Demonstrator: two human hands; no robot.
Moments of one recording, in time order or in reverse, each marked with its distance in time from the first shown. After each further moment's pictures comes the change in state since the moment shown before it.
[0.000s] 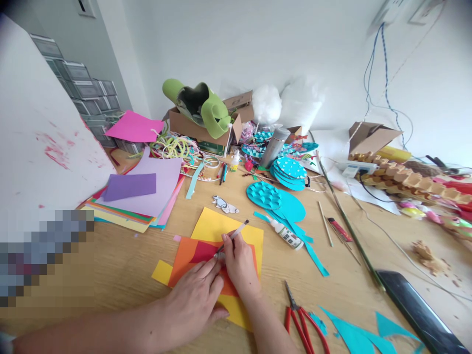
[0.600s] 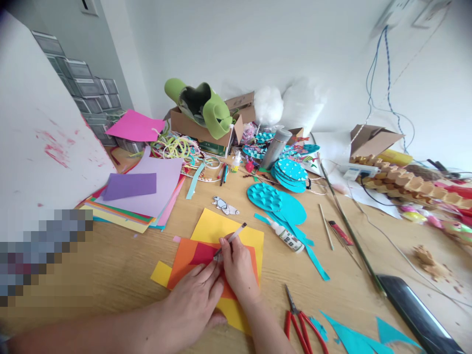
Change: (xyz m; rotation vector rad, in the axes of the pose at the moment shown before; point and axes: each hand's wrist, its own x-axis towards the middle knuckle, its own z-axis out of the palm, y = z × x) left_hand 0.001 -0.001 0.003 0.008 -0.058 0.026; right_hand -0.004 -0.005 0.001 0.017 -0.048 0.010
